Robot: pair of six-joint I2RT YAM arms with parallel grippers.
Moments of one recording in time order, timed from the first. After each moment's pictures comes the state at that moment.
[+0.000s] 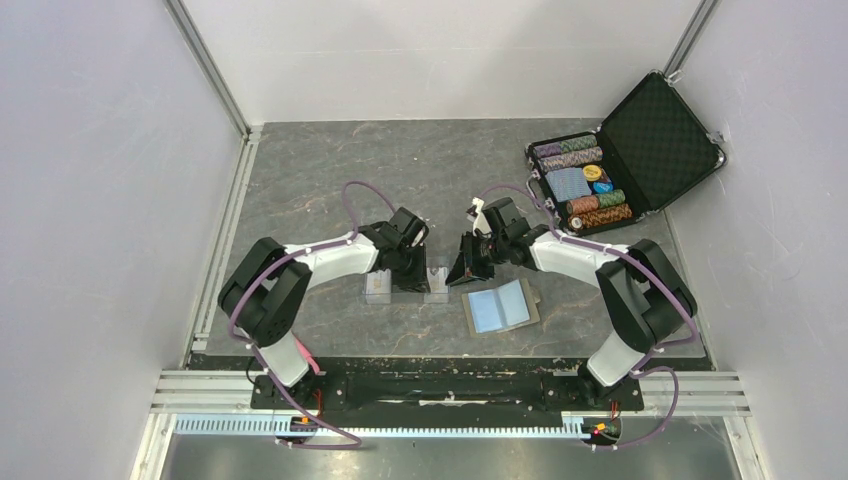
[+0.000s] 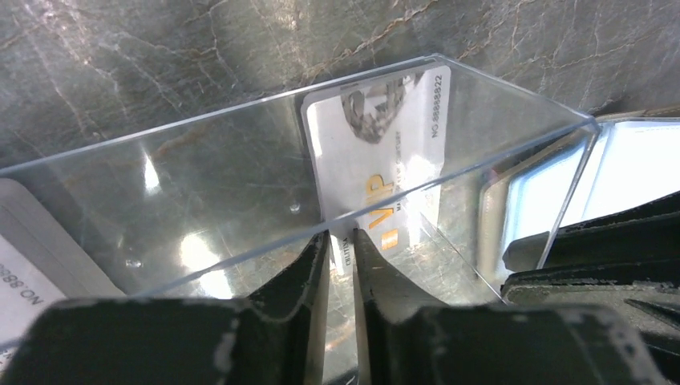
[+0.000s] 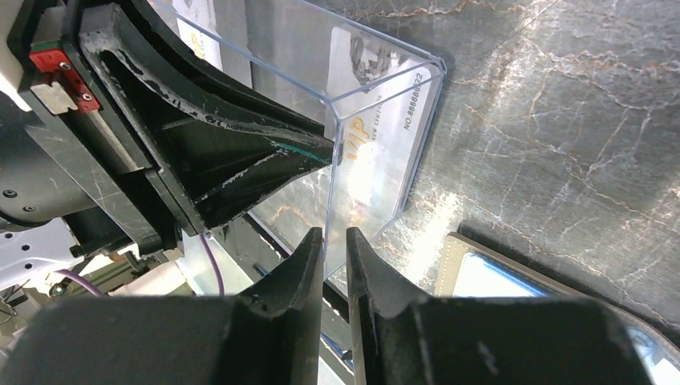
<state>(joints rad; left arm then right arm) -0.69 1.70 0.96 -0.38 0.20 -0.66 0.57 1.65 0.88 -0.17 -0.57 0.68</state>
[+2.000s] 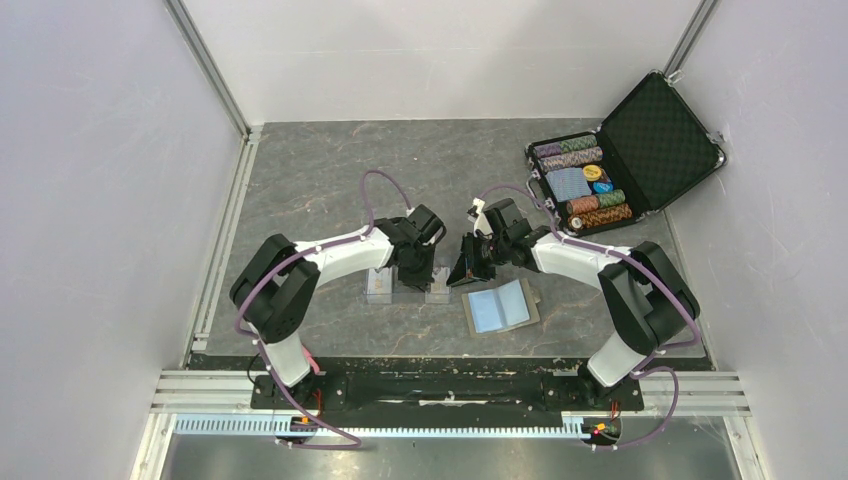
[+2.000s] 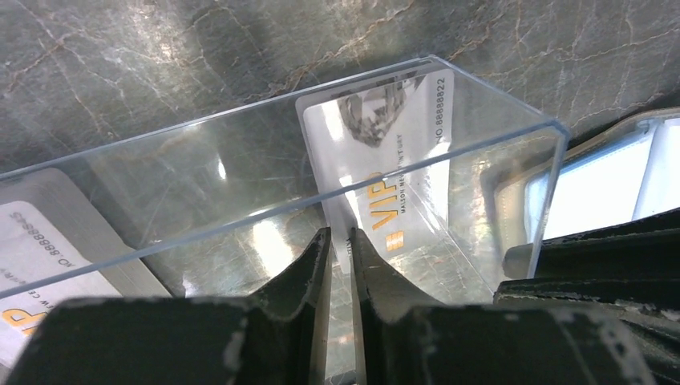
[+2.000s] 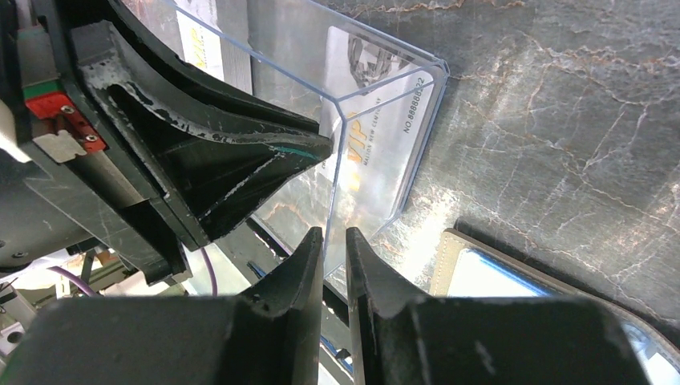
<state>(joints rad) -0.76 1.76 1.10 -0.55 0.06 -0.60 0.57 1.63 0.87 -0.17 -0.57 0.66</state>
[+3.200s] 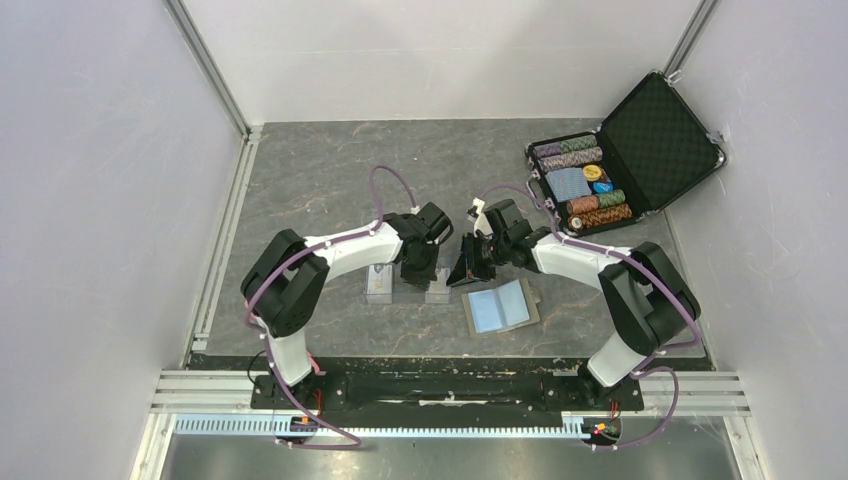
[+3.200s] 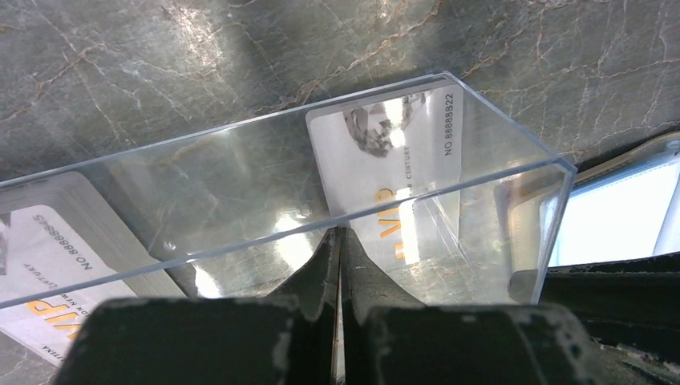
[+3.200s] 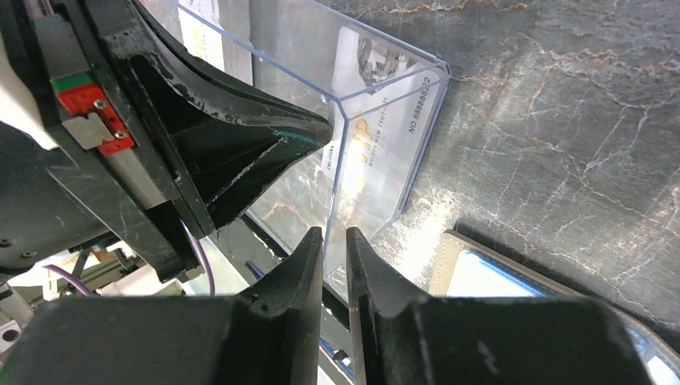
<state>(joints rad) -0.78 1.82 1.19 -0.64 0.01 -0.60 0.57 1.63 0.86 -0.16 -0.57 0.65</state>
